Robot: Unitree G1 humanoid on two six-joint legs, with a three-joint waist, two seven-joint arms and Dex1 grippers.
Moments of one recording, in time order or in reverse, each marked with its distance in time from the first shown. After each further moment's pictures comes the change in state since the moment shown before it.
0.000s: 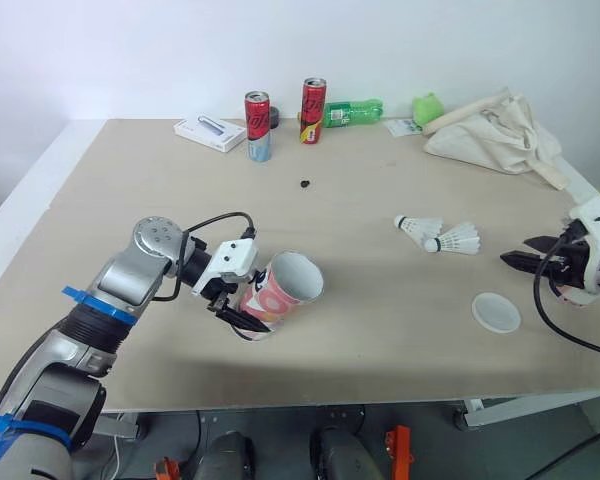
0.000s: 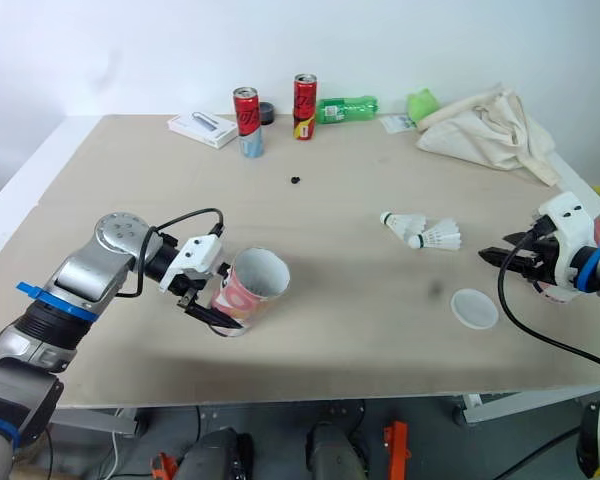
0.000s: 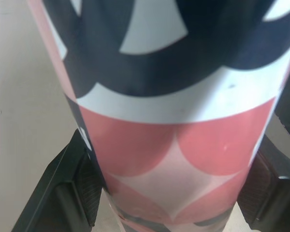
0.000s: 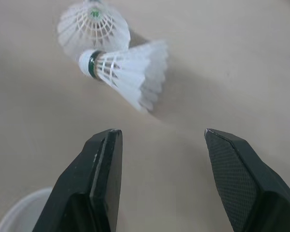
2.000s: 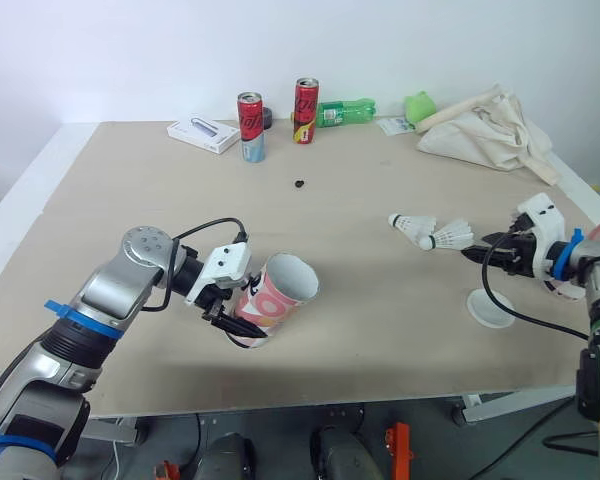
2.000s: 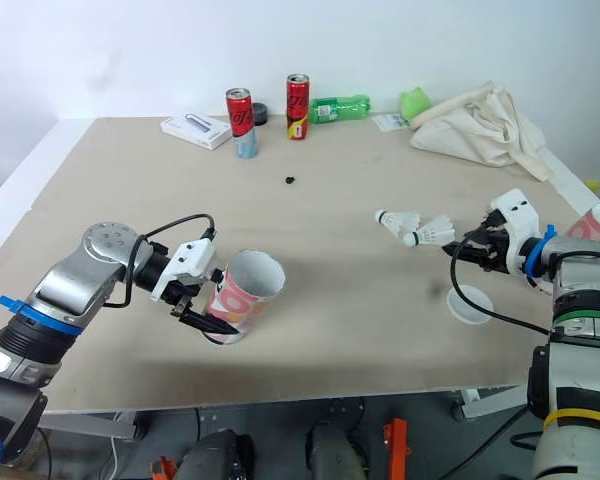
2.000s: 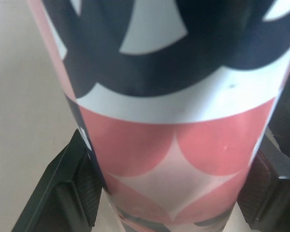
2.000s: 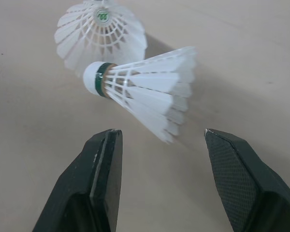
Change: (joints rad) left arm 0.062 0.048 0.013 -0.112 -0.049 0.110 0.060; right arm -0.260 0.151 0.073 0.361 -0.154 -0.162 -0.026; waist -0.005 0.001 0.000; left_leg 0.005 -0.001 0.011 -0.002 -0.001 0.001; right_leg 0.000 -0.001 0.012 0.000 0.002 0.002
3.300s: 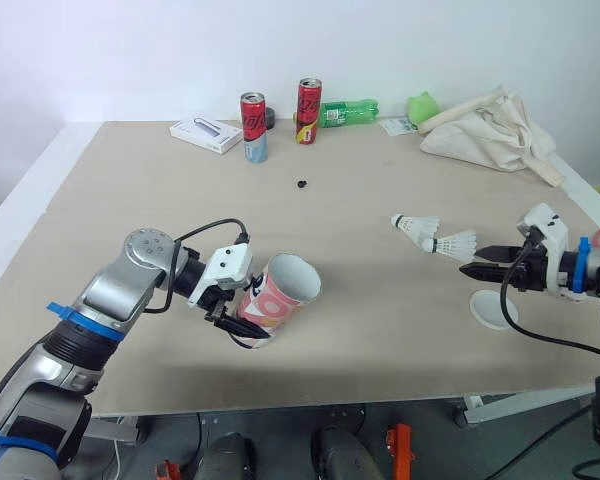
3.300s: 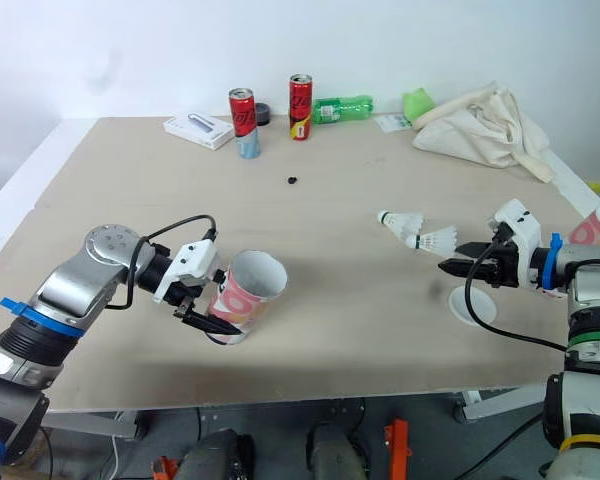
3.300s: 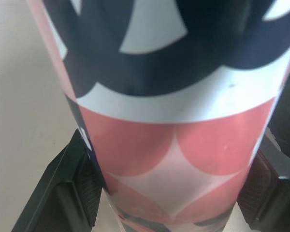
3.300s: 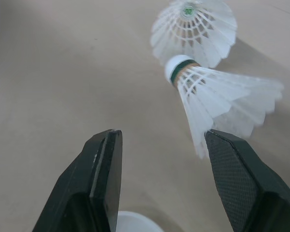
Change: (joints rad) left arm 0.009 -0.014 0.000 -0.003 -0.003 -0.004 0.017; right arm 0.214 -0.078 -0.029 -0.350 0.102 0.138 0.255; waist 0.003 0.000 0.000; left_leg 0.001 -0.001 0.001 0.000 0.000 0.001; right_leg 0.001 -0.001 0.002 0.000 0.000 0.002
